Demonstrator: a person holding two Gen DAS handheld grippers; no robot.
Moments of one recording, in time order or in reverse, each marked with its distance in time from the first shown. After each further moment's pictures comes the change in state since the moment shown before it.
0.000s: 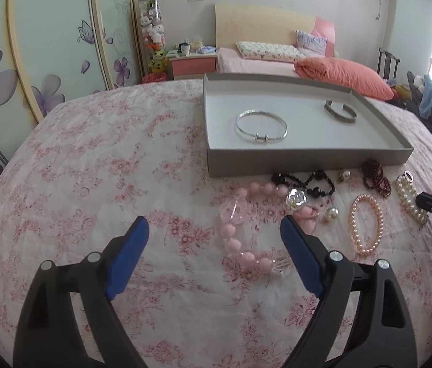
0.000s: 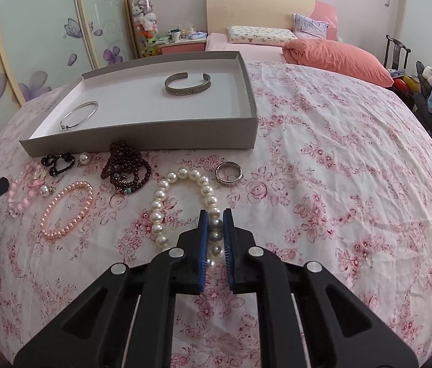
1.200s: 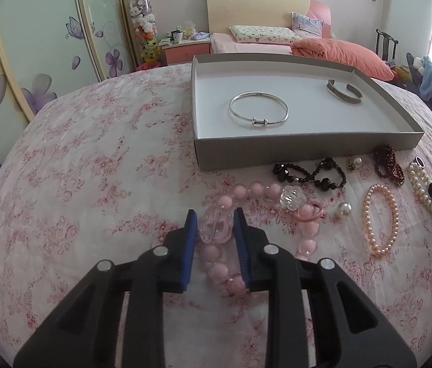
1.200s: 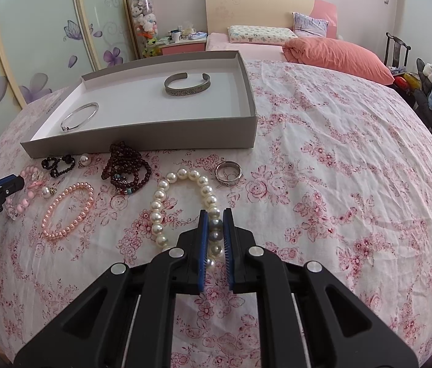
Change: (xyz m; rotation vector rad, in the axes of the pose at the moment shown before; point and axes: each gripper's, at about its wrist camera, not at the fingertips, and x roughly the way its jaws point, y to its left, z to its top) left arm 0.023 -0.008 0.005 0.050 0.063 0.005; right arm 0.002 -0.003 0.001 0.004 0.001 0.003
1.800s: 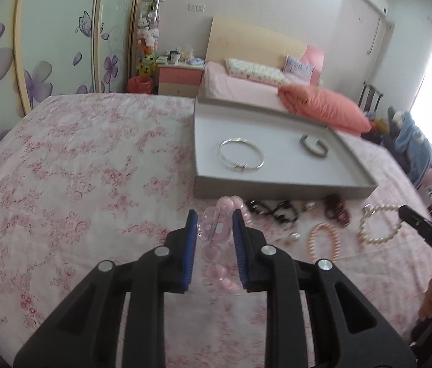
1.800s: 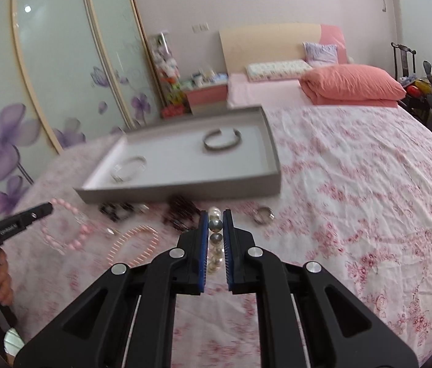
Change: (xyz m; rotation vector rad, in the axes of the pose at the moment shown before) left arm -0.060 0.026 0.000 -0.175 -0.147 -0.179; right arm -0.060 0.011 0.008 0.070 -0.235 0.189
